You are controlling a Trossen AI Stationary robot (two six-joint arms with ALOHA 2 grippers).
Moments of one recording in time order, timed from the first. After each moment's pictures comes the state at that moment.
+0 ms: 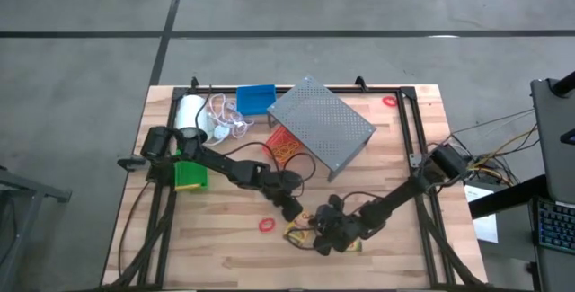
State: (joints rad) left arm -0.16 1.95 1.08 -0.01 0.23 -0.89; right arm 0.58 1.95 0.92 0.12 0.54 0.90
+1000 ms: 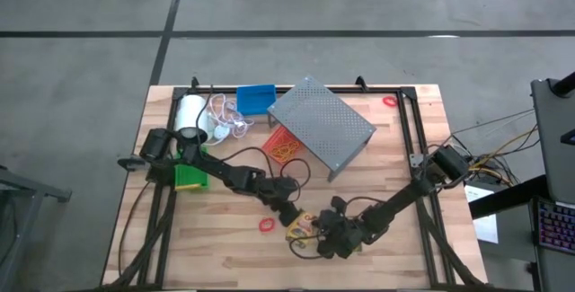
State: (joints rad) left arm -0.20 1.95 1.00 0.15 0.16 -0.92; right arm 0.64 1.93 0.93 0.08 0.62 0.86
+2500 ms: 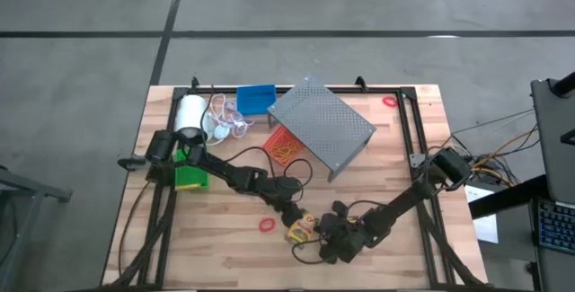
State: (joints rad) left arm -0.20 2.01 1.00 0.24 0.24 -0.92; right arm 0.67 1.96 0.93 0.04 0.52 0.94
